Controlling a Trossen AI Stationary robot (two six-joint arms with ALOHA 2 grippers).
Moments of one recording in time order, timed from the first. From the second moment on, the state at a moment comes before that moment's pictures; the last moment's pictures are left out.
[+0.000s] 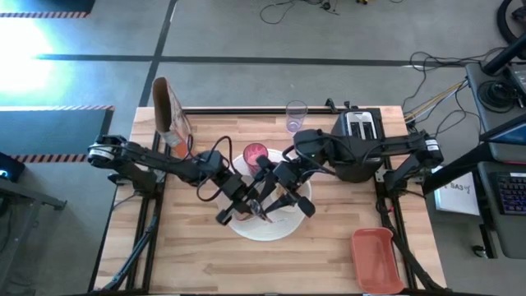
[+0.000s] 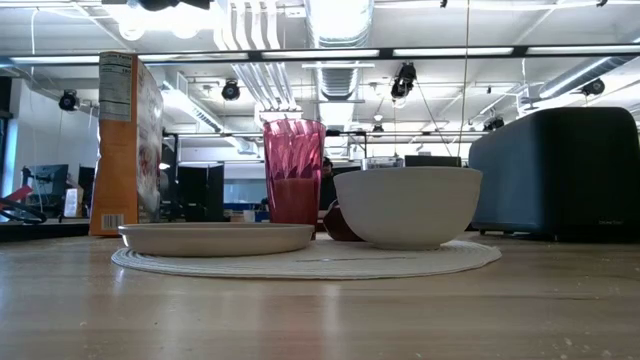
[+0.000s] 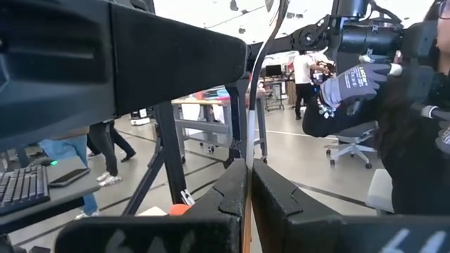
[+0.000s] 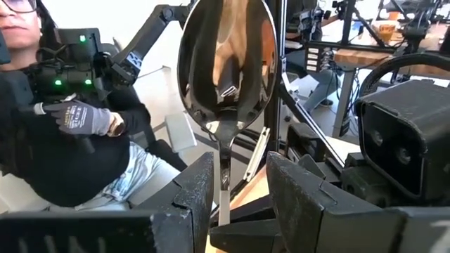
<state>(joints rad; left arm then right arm) -0.11 1.52 0.97 0.78 0.65 0.01 0.10 1.66 1.65 -0.19 -0.65 -0.04</state>
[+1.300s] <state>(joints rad) -0.08 1.51 1.00 0.72 0.63 0.03 0.11 1.58 1.64 -0.36 -0.54 0.01</state>
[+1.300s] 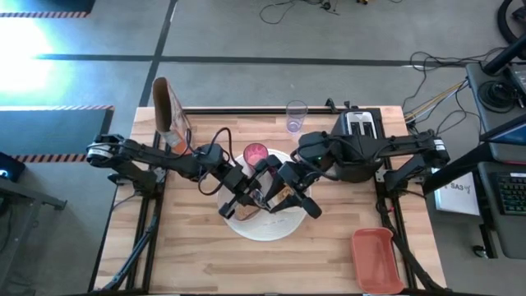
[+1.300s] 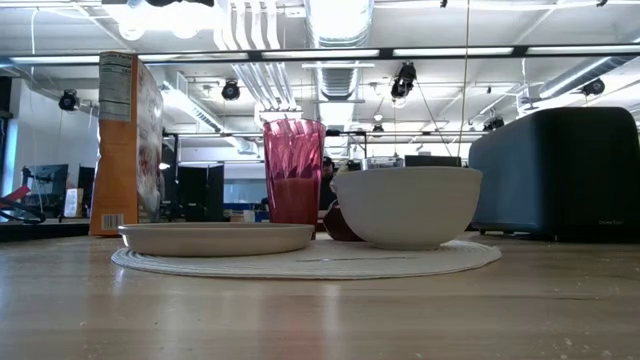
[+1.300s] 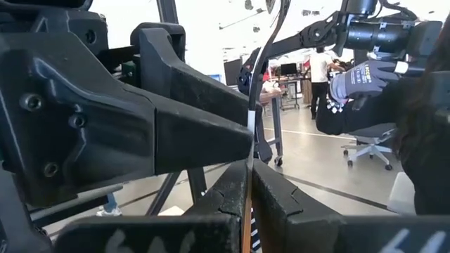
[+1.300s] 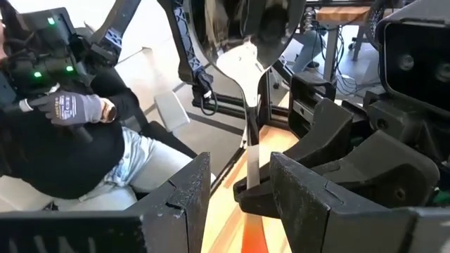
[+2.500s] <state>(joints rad) -0.07 1.55 1.06 0.72 0.59 0.04 0.16 1.59 1.64 -0.31 -0.55 -0.05</state>
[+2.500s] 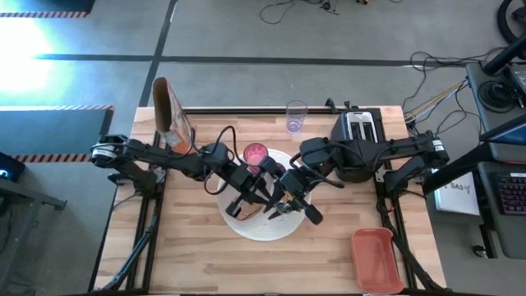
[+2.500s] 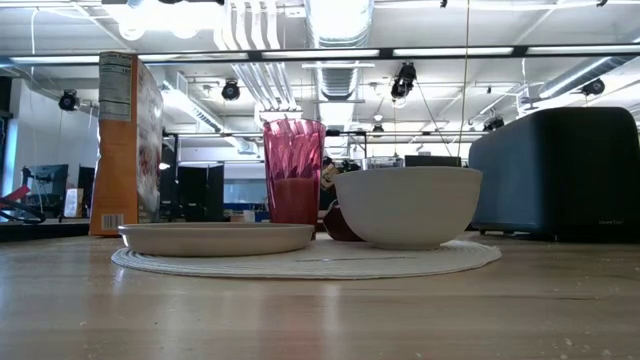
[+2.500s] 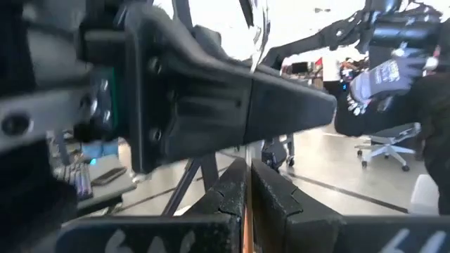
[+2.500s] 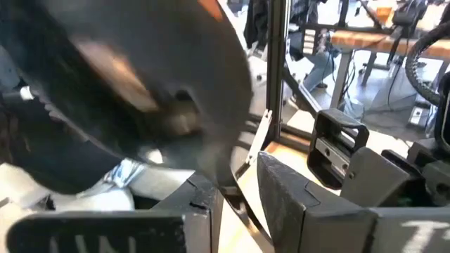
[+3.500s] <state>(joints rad) -0.07 1.56 1.10 0.68 0.66 -0.02 0.17 1.59 1.64 -0.34 -0.50 -0.09</state>
